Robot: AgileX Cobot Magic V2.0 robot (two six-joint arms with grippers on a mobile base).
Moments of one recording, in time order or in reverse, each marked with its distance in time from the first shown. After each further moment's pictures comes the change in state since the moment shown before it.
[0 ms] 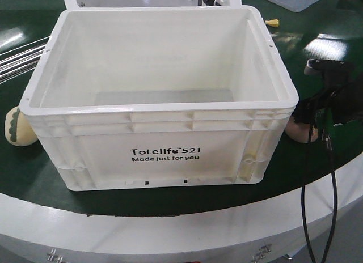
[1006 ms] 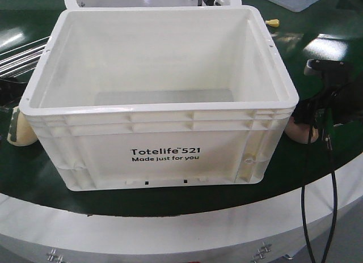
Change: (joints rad) left arm 0.002 0.505 -0.094 0.000 0.076 0.000; right arm 0.000 0.000 -0.005 0.000 0.021 -0.001
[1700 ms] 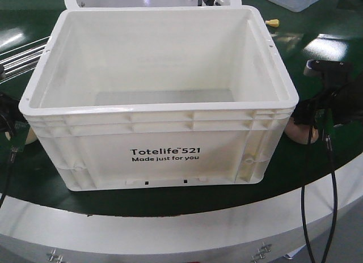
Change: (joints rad) left arm 0.000 0.209 -0.010 0.000 -0.044 0.001; right arm 0.000 0.000 0.000 0.000 0.012 0.000
